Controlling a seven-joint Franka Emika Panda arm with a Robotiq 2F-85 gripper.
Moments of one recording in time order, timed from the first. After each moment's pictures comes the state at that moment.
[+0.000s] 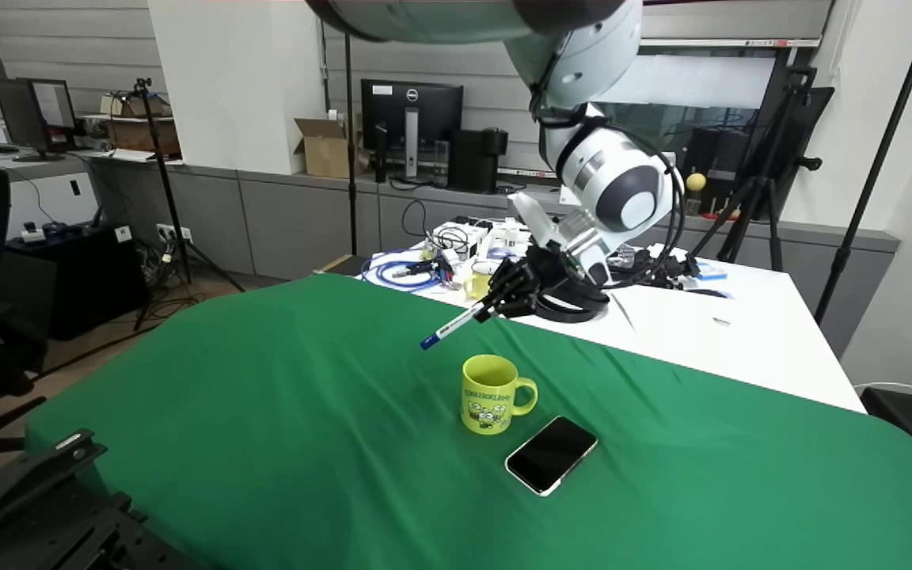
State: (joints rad) arm -0.25 1.15 0.02 -1.10 0.61 1.65 0.41
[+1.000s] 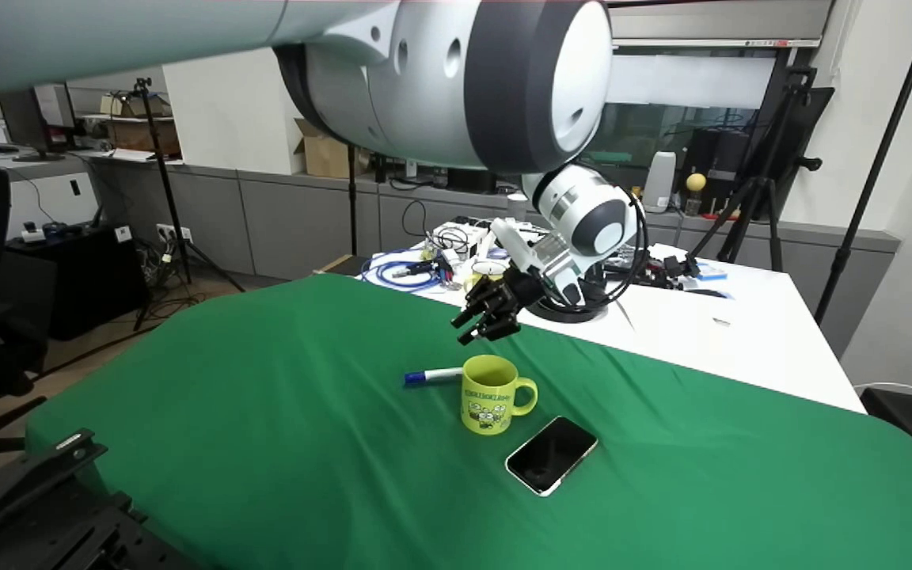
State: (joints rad) arm -0.20 1.36 0.03 -0.83 0.57 1.54 0.41
